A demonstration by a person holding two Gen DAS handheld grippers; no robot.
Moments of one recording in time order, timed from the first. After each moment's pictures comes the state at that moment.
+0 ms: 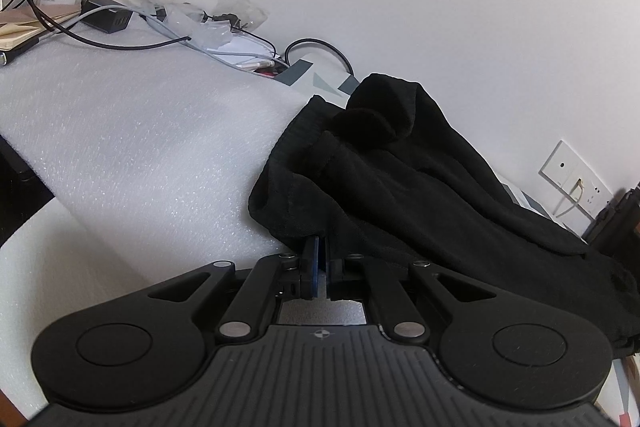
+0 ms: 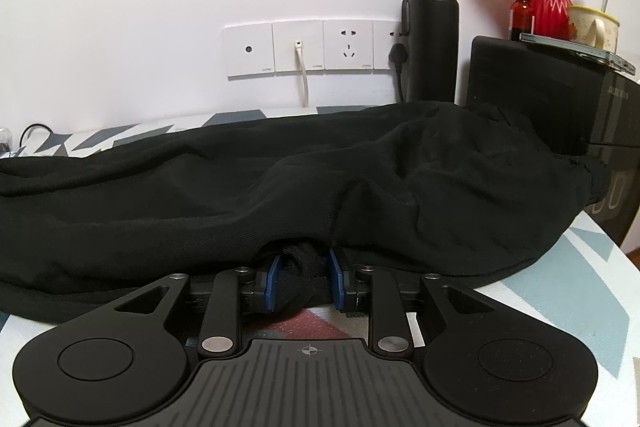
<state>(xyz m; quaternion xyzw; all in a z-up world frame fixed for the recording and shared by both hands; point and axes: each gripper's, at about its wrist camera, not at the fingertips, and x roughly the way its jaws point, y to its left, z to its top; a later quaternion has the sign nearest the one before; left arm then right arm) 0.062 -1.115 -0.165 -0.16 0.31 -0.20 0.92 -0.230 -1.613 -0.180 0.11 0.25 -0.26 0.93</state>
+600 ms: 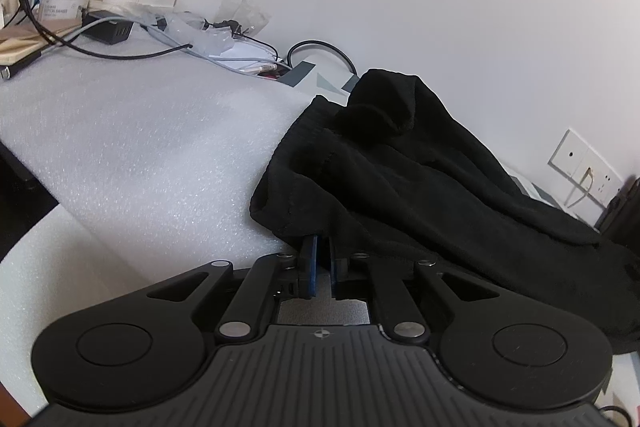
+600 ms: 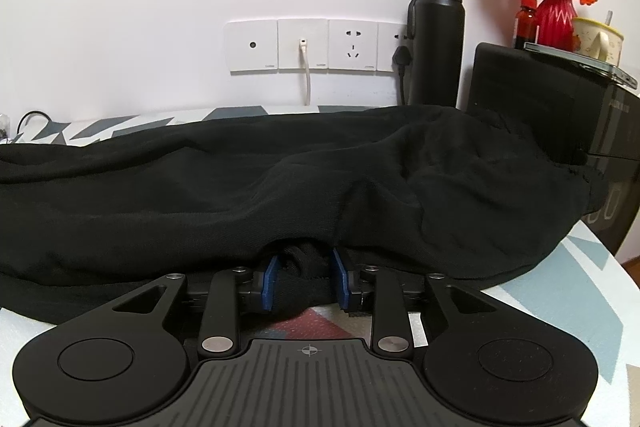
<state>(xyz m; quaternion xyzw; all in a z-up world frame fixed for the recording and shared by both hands) 0.057 -1.122 -0.166 -0.13 0.30 -0.19 0.92 -0.224 -1.608 -0.181 0.09 0.25 -0.27 0.93</state>
